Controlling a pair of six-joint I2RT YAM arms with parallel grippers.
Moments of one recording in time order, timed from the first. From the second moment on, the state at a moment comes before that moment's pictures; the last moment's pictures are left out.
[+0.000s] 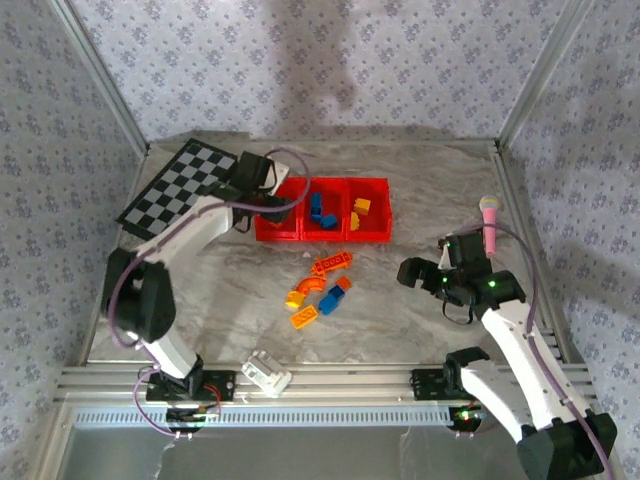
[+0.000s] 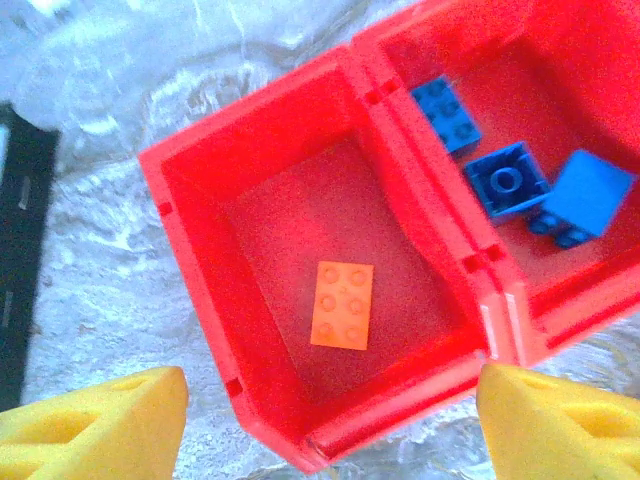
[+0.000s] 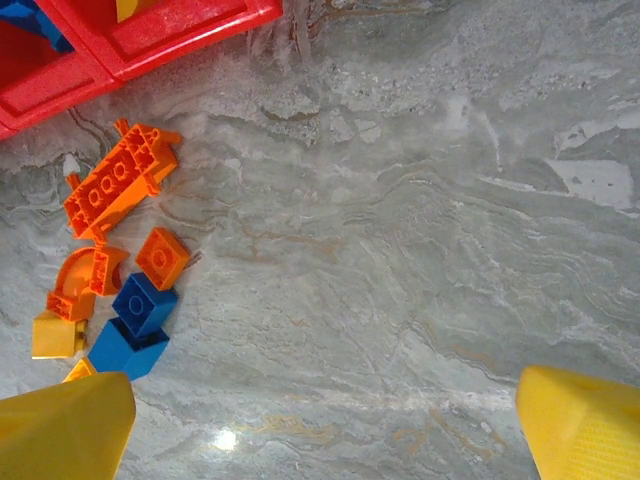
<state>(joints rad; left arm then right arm) -0.48 1.61 1.31 -0.54 -0.10 0.09 0.23 0.81 0.73 -0.90 -0.19 0.53</state>
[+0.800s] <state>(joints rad) -0.75 0.76 0.76 -0.69 -0.02 -0.34 0.35 0.98 0.80 -0.82 -0.19 0.59</state>
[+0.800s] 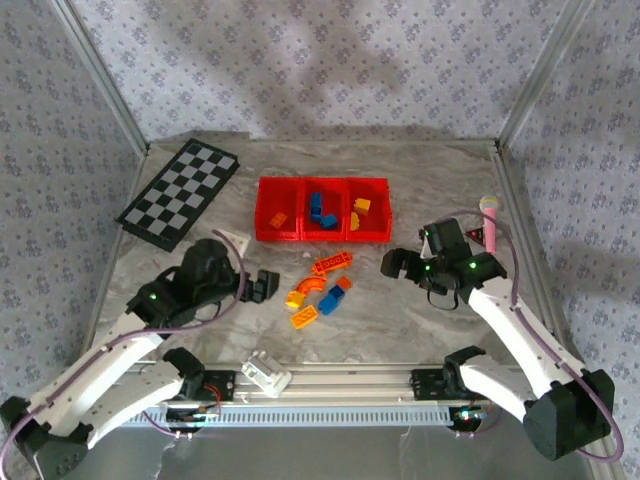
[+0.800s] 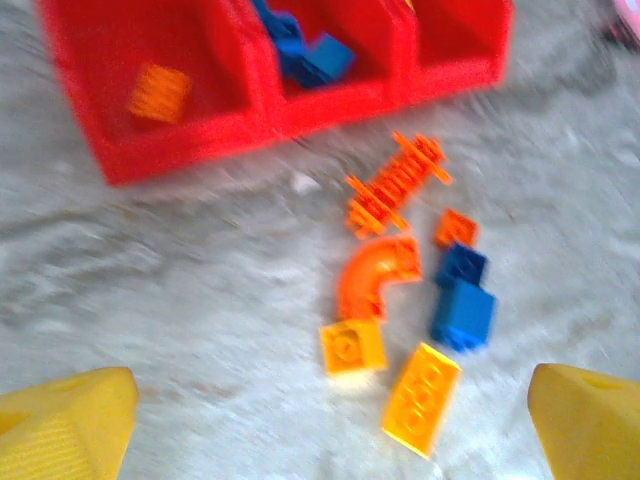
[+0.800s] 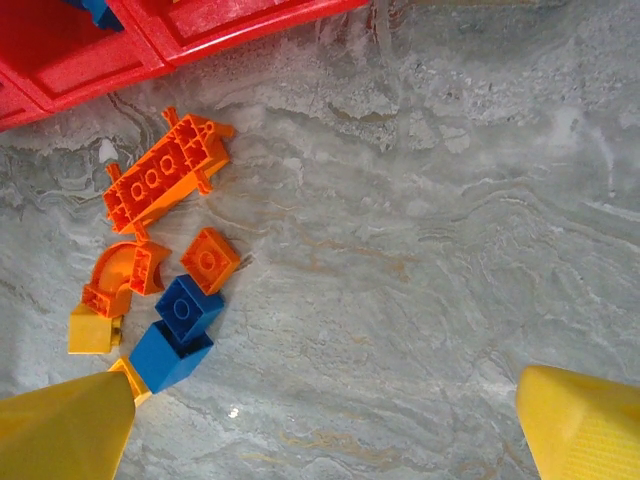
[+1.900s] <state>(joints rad) -1.09 1.57 1.05 -0.90 -0.01 -0.32 0.14 0.92 0.75 -0.93 -0.26 0.53</state>
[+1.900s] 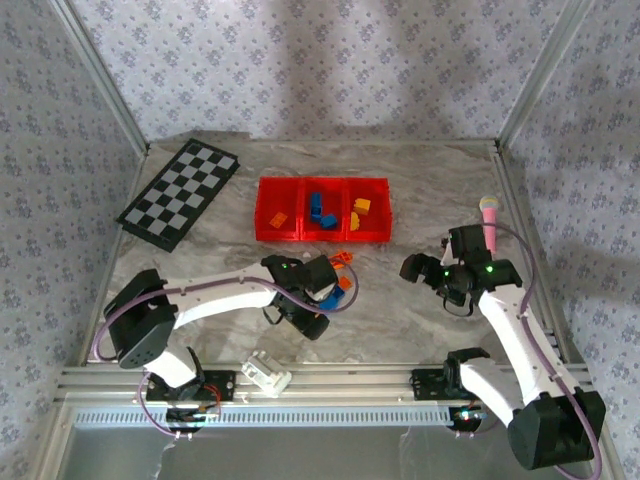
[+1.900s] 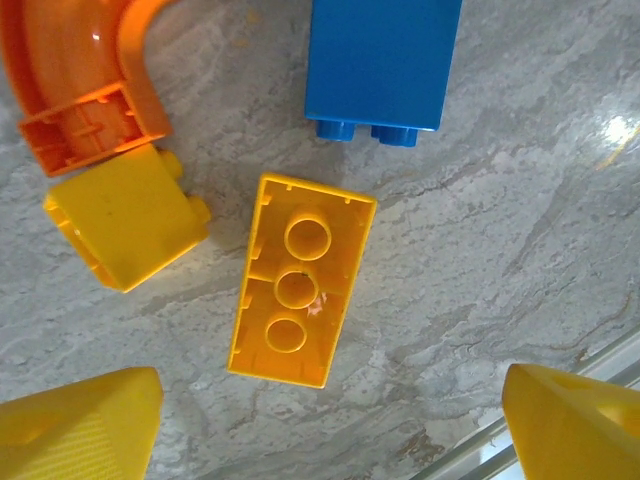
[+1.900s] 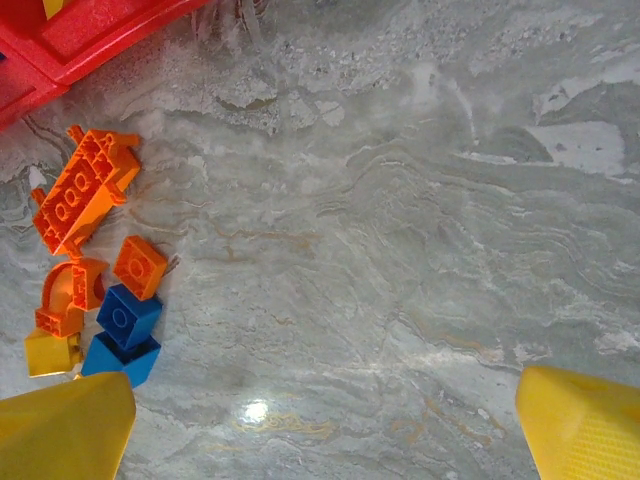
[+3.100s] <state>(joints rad) -1.10 1.74 1.04 -0.82 -0.05 -0.37 0.08 0.85 0.73 -0.93 -0.36 0.54</state>
